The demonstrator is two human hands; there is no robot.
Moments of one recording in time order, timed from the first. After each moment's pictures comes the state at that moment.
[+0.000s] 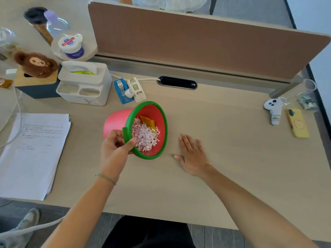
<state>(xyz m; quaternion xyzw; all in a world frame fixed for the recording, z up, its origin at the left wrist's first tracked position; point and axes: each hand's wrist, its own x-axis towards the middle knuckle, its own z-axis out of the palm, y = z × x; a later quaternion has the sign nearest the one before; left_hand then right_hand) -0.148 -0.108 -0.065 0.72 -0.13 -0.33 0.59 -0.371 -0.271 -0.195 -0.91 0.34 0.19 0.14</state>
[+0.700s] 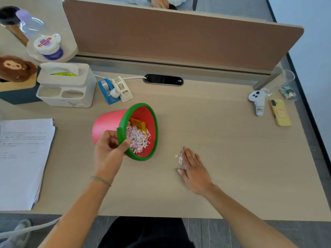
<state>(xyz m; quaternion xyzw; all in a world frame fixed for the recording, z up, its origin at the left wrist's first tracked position) -0.160 -0.117 -0.069 0.75 -0.16 -0.31 0.56 -0.448 -0.223 -0.209 -0.89 0.38 0.14 0.19</state>
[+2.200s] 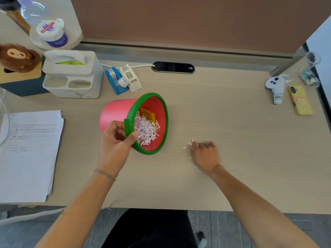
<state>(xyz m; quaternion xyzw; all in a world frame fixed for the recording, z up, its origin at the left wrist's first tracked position) -0.142 -0.105 -0.068 0.74 -0.21 -0.33 0.55 -0.410 -0.248 -0.223 -0.92 0.39 0.09 -0.05</state>
